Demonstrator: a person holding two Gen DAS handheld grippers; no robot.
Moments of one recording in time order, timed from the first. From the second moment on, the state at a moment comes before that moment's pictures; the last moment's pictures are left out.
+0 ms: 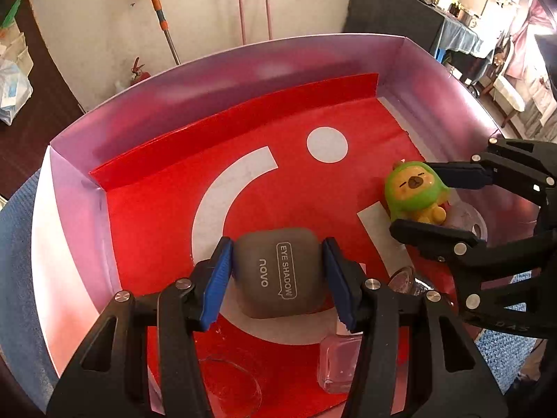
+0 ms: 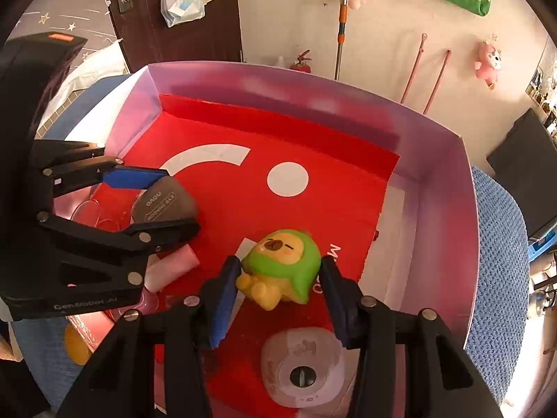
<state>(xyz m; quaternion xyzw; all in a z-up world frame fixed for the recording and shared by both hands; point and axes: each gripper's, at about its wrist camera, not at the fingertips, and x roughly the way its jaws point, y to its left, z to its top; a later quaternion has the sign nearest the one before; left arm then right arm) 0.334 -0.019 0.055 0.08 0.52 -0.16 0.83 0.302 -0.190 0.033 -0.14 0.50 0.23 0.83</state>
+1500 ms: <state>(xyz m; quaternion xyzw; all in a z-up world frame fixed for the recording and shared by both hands) 0.305 -0.004 0.104 0.06 0.43 -0.15 0.89 0.293 -0.202 0.053 -0.11 0.47 0.24 0.84</state>
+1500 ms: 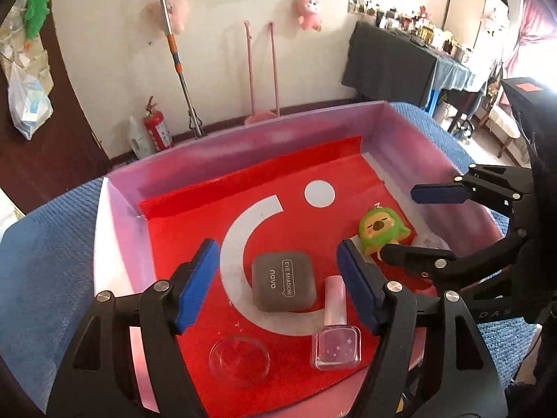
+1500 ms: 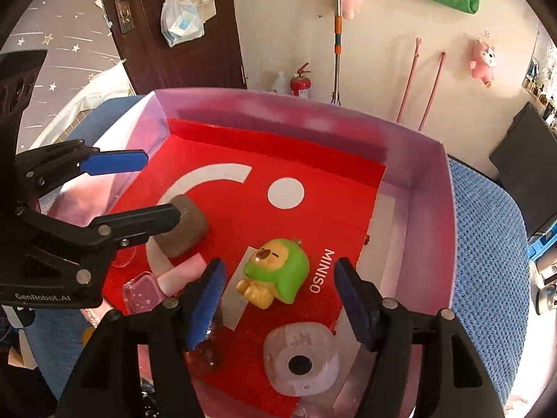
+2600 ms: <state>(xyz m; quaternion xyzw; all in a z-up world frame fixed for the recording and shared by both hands) 0.109 0.011 0.156 -0.01 0.25 -0.11 0.96 0.075 -0.253 0.152 -0.04 0.26 0.21 0.94</state>
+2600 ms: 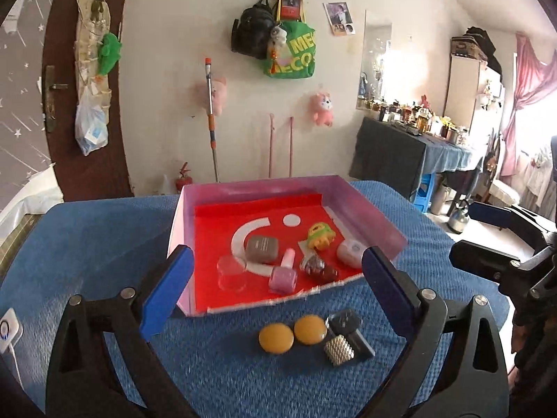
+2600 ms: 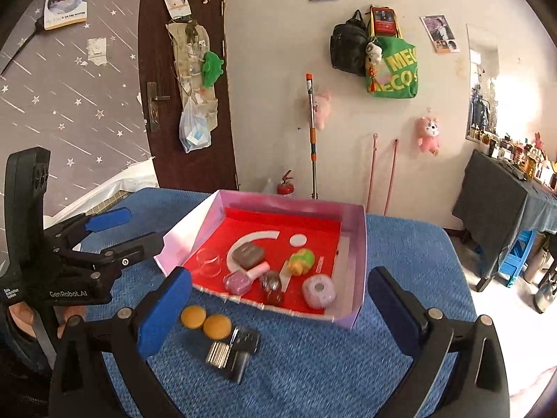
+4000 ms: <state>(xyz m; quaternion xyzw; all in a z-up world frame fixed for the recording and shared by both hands) 0.148 0.034 0.042 -0.03 0.45 -0.08 0.89 0.118 -0.228 0.015 -0.02 0.42 0.18 0.89</state>
